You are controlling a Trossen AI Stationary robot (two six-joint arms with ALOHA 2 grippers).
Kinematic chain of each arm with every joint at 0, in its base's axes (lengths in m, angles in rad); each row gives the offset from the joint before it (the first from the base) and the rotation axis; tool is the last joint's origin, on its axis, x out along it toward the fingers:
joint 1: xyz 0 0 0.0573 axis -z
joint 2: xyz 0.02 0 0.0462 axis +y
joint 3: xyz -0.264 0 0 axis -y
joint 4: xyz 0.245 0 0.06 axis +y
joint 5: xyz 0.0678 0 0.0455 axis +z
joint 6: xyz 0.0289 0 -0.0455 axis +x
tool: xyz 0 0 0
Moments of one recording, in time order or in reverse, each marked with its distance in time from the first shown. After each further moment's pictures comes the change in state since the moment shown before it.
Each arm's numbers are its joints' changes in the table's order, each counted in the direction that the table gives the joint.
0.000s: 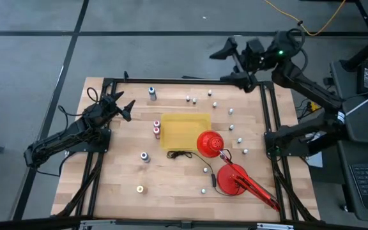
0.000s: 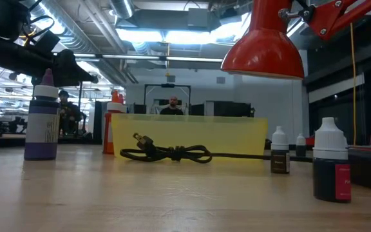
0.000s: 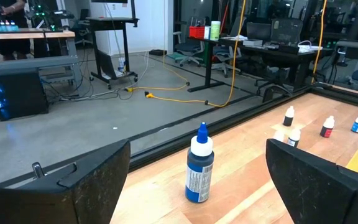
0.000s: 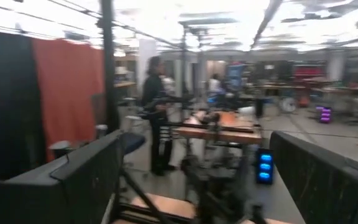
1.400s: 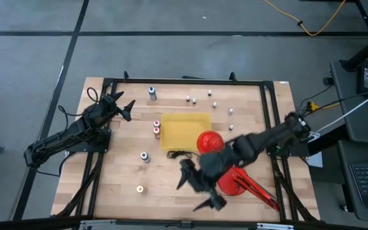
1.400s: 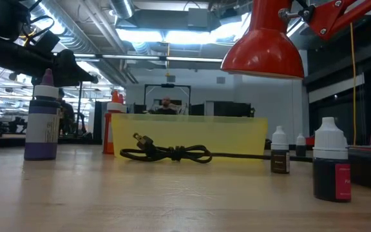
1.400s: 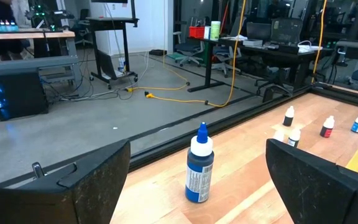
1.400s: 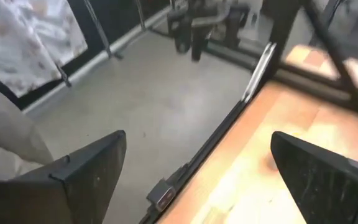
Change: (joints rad) left arm 0.000 0.000 0.000 0.000 0.000 0.000; right arm -0.974 0.539 0.439 0.750 -0.567 -0.220
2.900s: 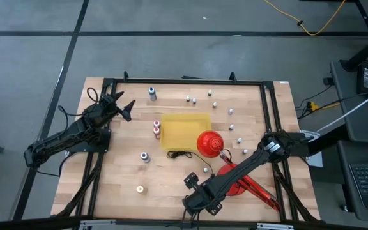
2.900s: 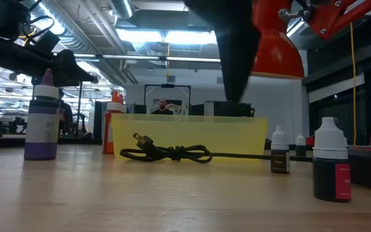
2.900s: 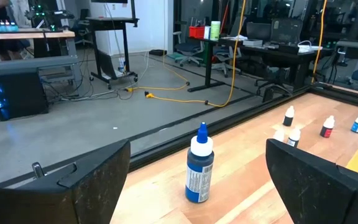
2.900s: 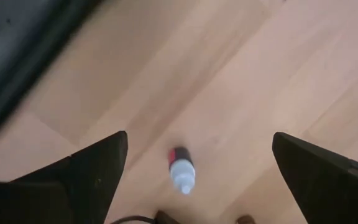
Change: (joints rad) left arm 0.000 0.000 0.000 0.000 0.000 0.000; right arm -0.115 0.380 -0.060 0.403 -0.349 -0.157
